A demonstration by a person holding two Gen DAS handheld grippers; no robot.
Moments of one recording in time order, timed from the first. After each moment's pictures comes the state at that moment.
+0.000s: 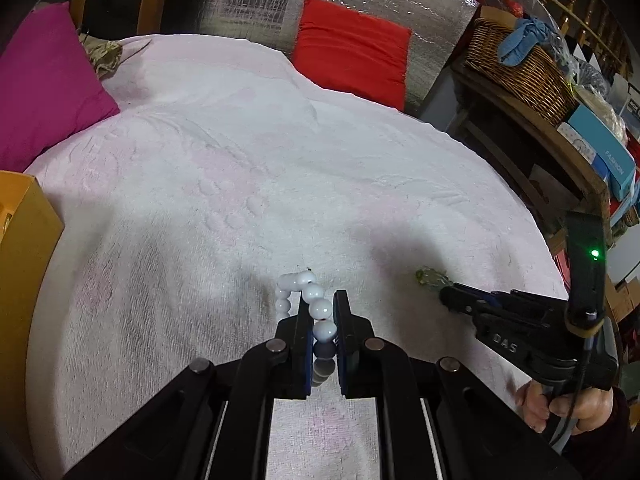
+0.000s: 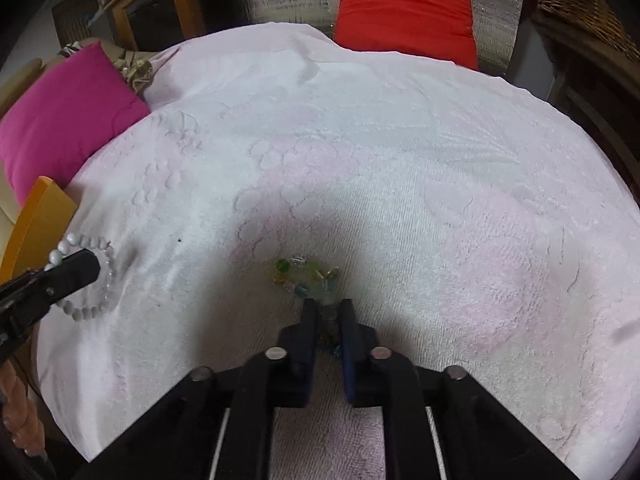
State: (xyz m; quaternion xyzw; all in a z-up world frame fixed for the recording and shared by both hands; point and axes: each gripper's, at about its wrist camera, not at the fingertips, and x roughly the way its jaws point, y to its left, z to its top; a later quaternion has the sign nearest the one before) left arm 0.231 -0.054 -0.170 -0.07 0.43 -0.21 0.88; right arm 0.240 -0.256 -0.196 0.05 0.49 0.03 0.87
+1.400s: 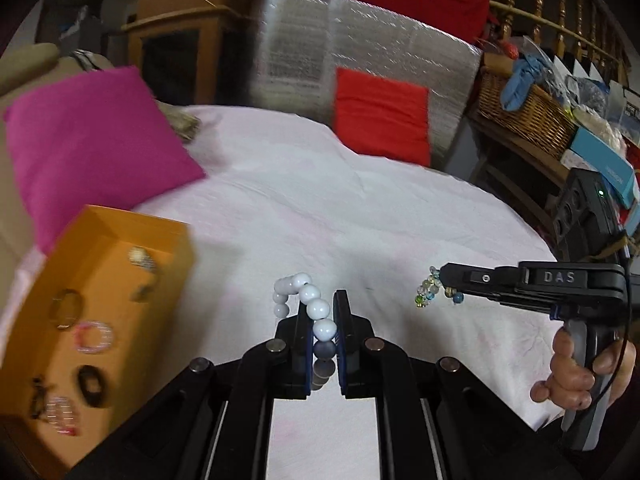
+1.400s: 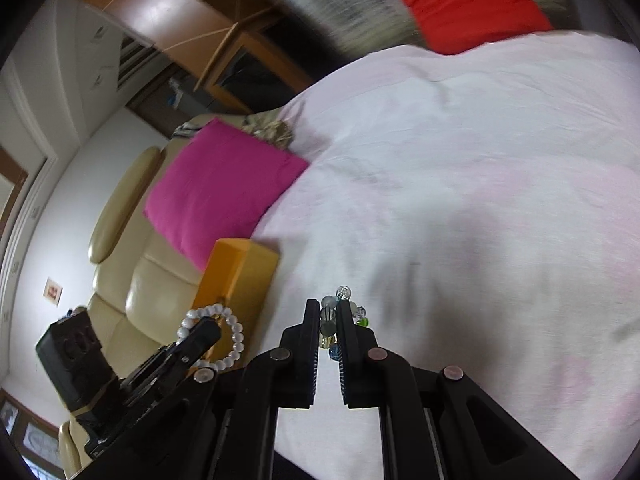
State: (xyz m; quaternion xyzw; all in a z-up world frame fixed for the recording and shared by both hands) left arm 0.137 0.036 -0.087 -0.04 0.33 -0.13 0.93; right arm 0.218 -0.189 -0.117 0.27 0.43 0.26 0.82
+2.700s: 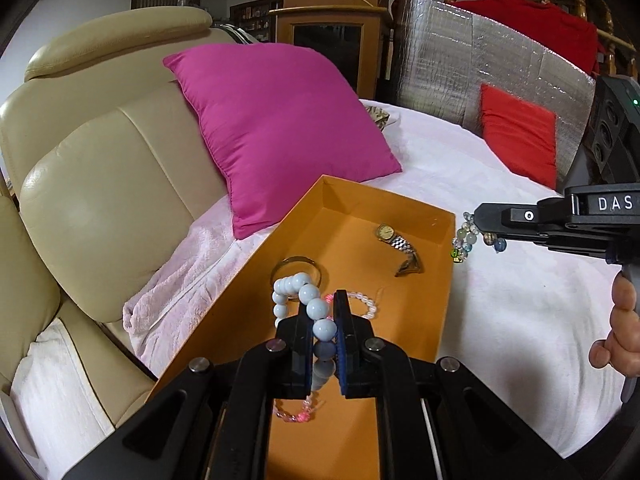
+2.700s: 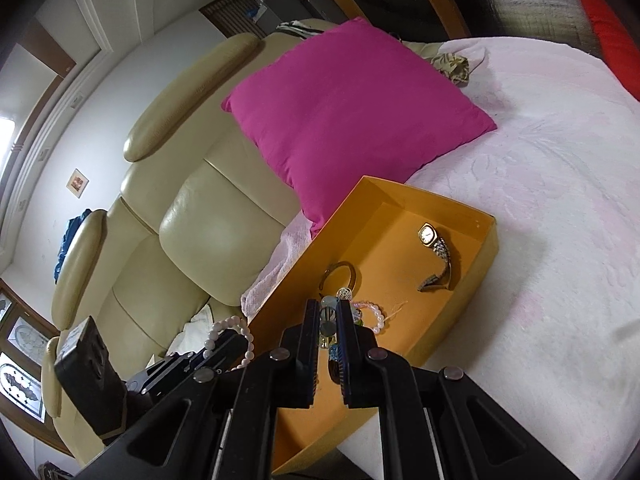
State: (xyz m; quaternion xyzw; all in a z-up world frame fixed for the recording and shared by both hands) left arm 0.114 0.243 -0.103 -0.04 0.35 0.06 0.93; right arm 0.249 0.078 -0.078 0.15 0.45 0.38 0.79
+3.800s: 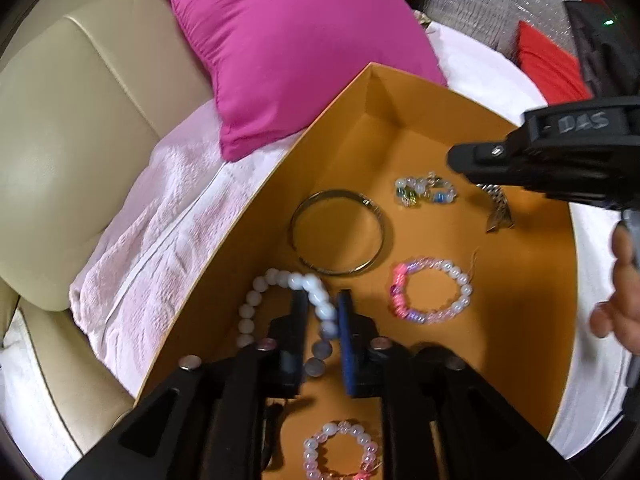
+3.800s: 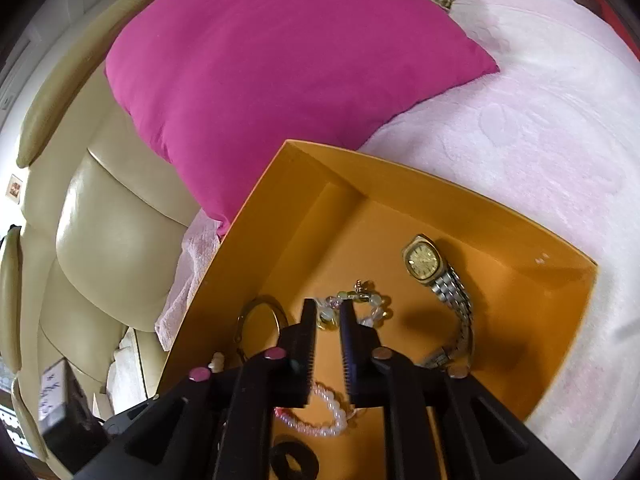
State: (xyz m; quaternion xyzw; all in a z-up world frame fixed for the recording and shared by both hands) left arm 0.201 0.288 -0.196 -0.06 0.49 0.06 0.87; right arm 0.350 0.168 -0.166 0.11 0.54 0.29 0.78
